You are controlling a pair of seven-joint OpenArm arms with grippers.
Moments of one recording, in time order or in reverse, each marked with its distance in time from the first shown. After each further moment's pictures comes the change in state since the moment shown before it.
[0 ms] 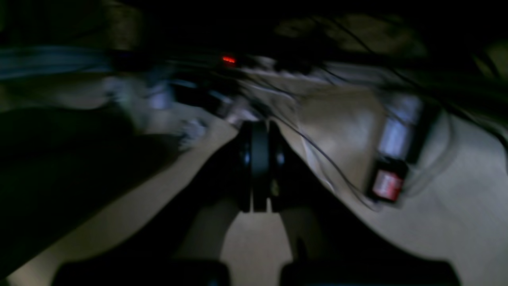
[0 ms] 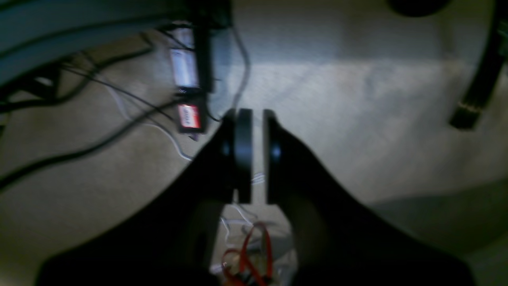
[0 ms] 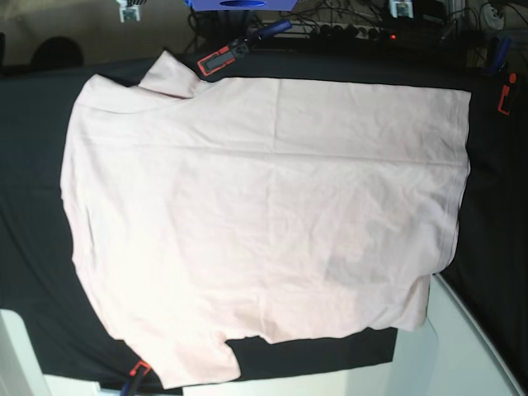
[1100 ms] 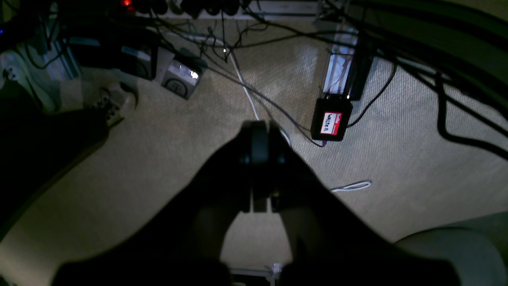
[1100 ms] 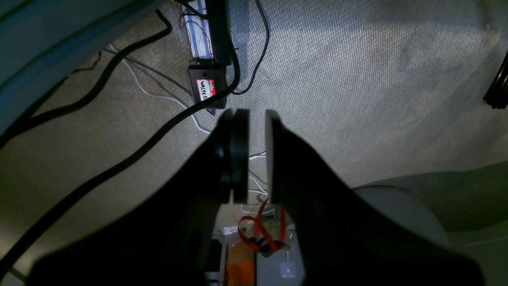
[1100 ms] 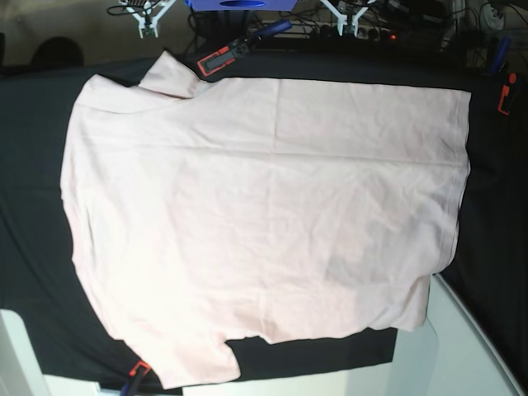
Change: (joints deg) left arm -26.3 1.1 13.2 -43.4 0.0 0.0 -0.3; right arm 22.4 -1.9 -3.6 -37.3 0.0 0.0 5.2
